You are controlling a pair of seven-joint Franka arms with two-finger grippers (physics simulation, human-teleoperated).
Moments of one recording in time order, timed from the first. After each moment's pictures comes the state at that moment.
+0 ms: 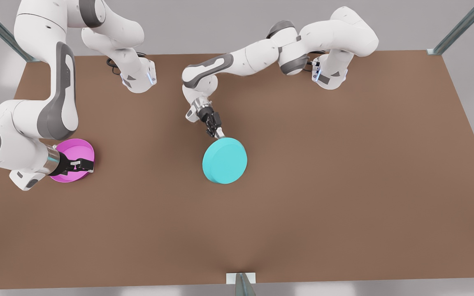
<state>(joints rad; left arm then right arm) -1.11 1.26 -0.45 -1.04 1.82 1.12 -1.07 0.10 0.30 -0.16 -1.48 0.09 1.66 -0.15</state>
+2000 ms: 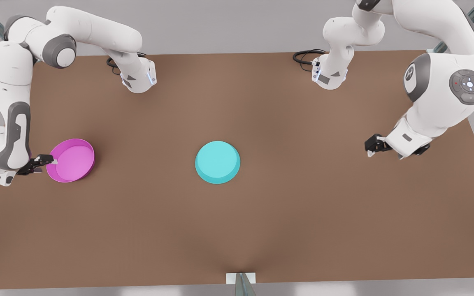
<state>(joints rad) -0.11 0.23 -0.02 -1.32 0.04 1.60 -0.02 -0.38 0.67 -0.25 -1.65 0.21 1.97 -1.10</state>
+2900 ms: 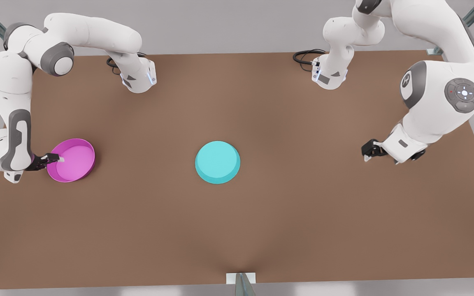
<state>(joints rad) -0.12 0.26 -0.03 -1.32 0.03 1.62 -0.02 -0.43 0.75 -0.25 -1.64 0.26 1.94 -1.12</state>
